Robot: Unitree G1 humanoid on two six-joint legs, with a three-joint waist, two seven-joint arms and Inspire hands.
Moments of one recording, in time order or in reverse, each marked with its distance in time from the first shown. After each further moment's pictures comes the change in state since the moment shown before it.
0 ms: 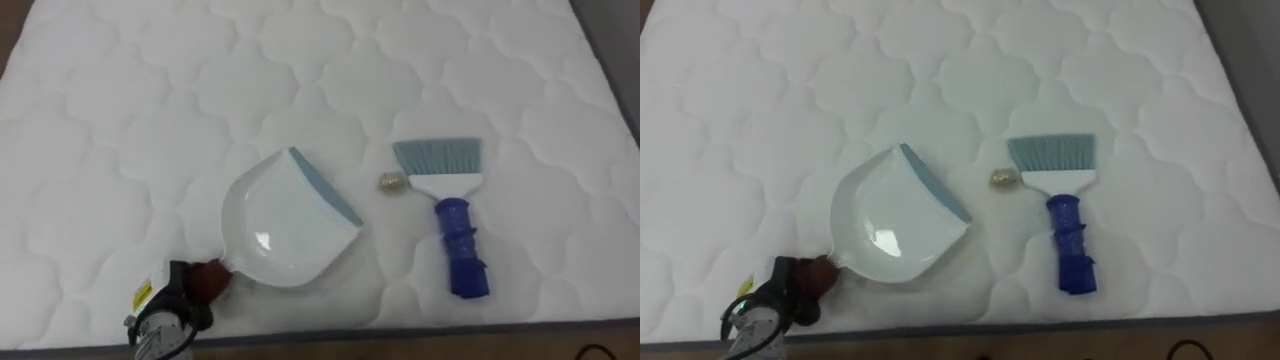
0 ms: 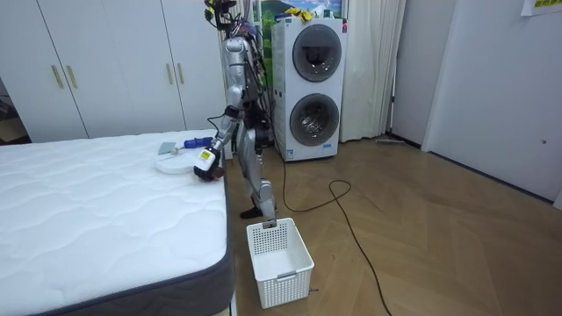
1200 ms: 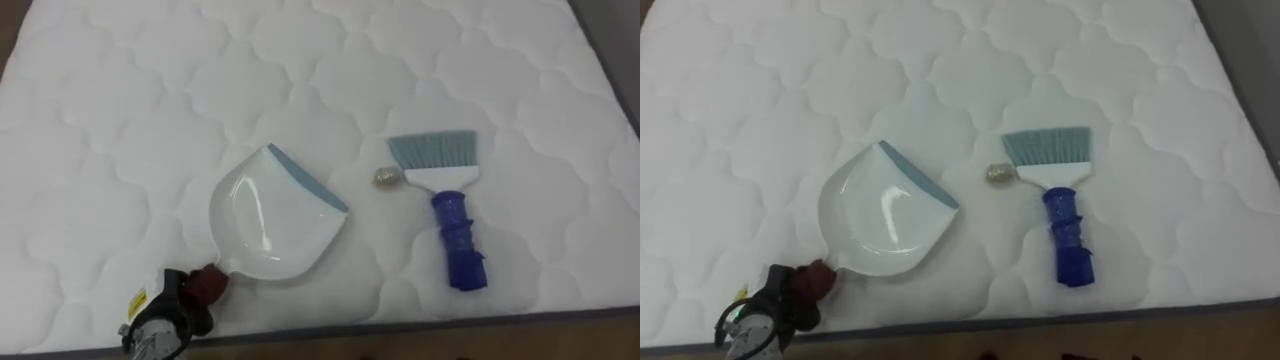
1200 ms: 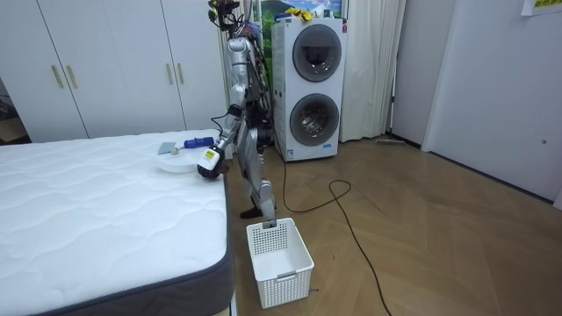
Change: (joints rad) left arm 0.019 0.038 0.029 0.000 -0.041 -0.020 0.016; right arm -0.013 -0.003 -0.319 -0.061 0.495 -0.004 -0.225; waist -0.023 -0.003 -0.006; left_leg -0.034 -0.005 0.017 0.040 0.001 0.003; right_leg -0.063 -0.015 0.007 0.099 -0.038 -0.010
